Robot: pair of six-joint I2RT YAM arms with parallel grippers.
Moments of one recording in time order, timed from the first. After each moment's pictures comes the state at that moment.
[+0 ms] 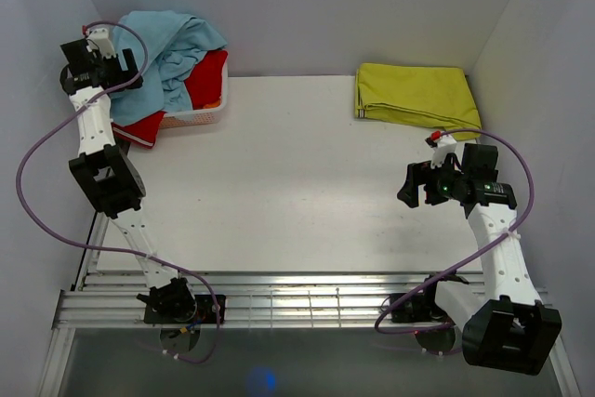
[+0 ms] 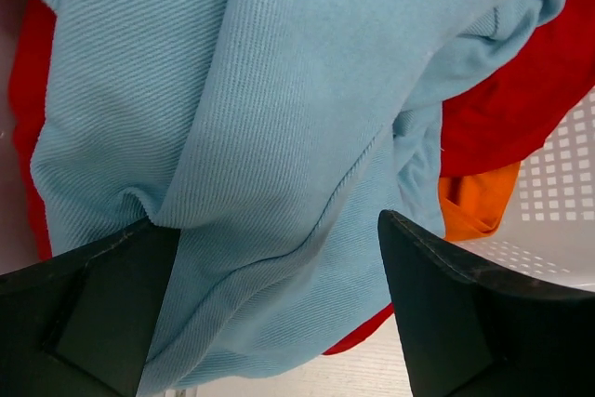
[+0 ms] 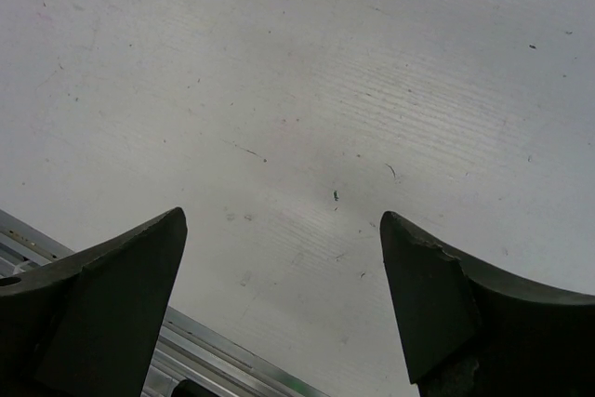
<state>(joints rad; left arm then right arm) 0.40 2.20 2.22 -0.55 0.29 0.12 -0.11 0.98 0.82 -0.71 -0.54 -0.26</state>
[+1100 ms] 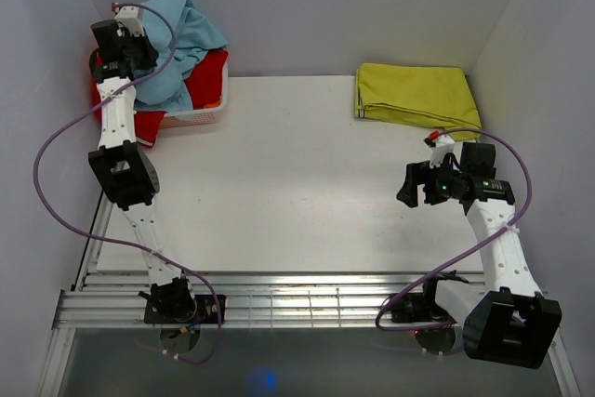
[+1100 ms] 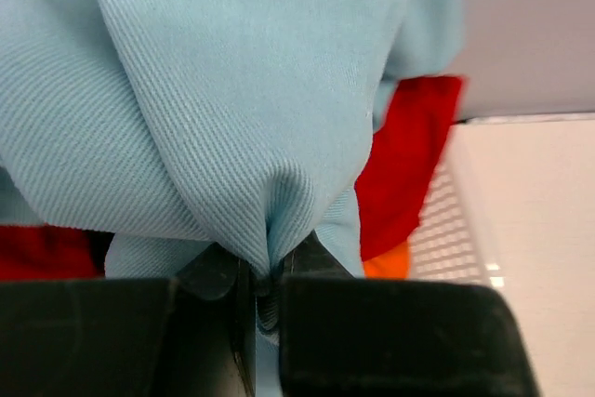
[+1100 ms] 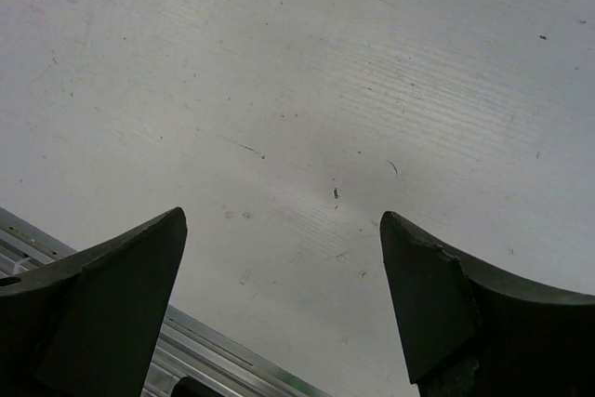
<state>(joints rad) 0.26 2.28 2.33 -0.40 0.31 0.10 -0.11 1.02 0.82 -0.71 -0.54 -0.27</state>
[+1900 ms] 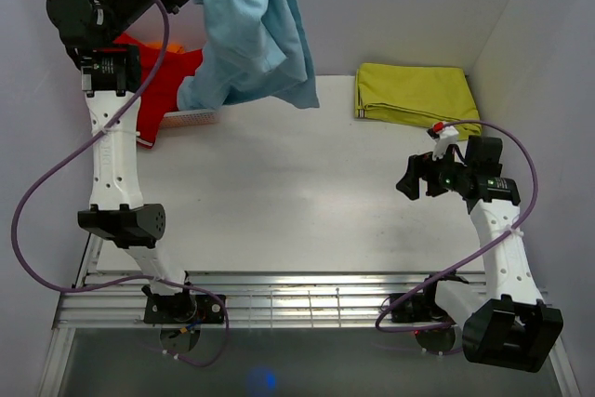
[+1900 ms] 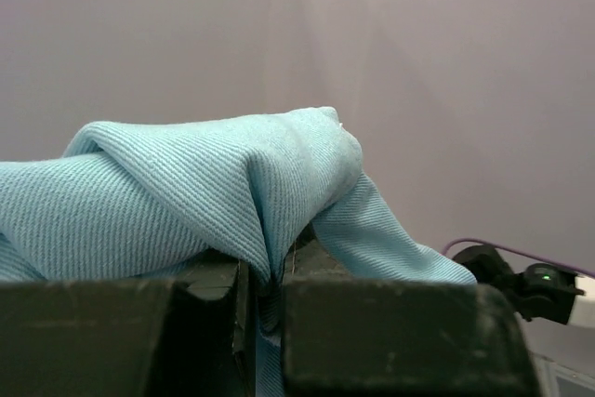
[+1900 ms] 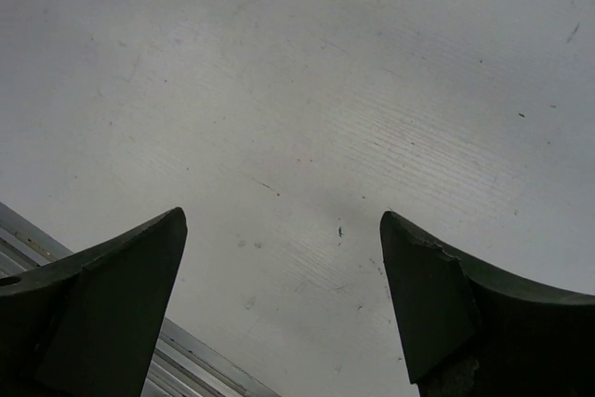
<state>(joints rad) 0.02 1.77 2.37 0.24 0.91 -0.78 -0.11 1.00 0.88 -0.69 -0.60 -0.27</state>
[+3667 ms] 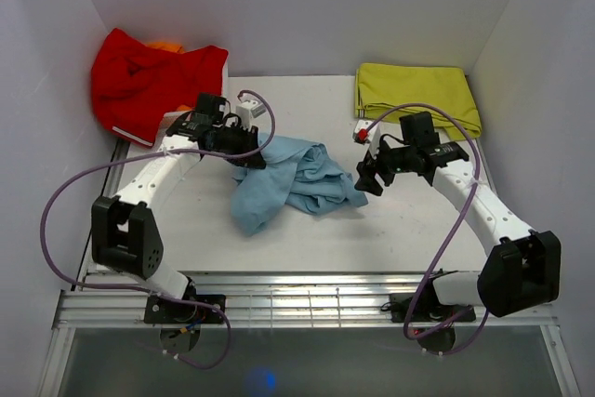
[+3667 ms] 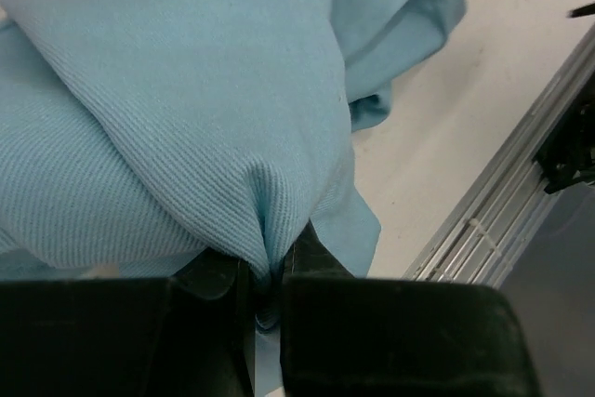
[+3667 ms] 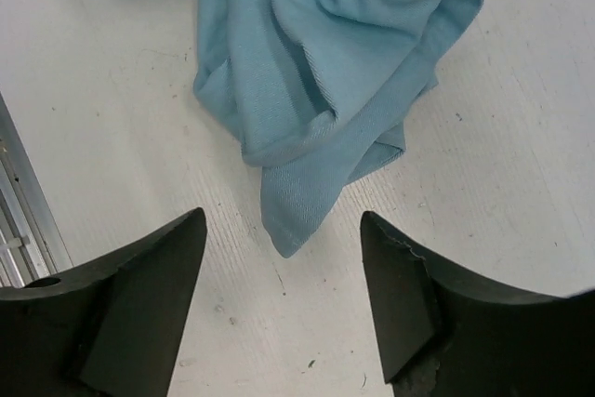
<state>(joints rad) -0.28 1.49 1.27 -0.62 0.66 0.12 0.32 1.31 1.06 -0.64 -0.65 -0.66</state>
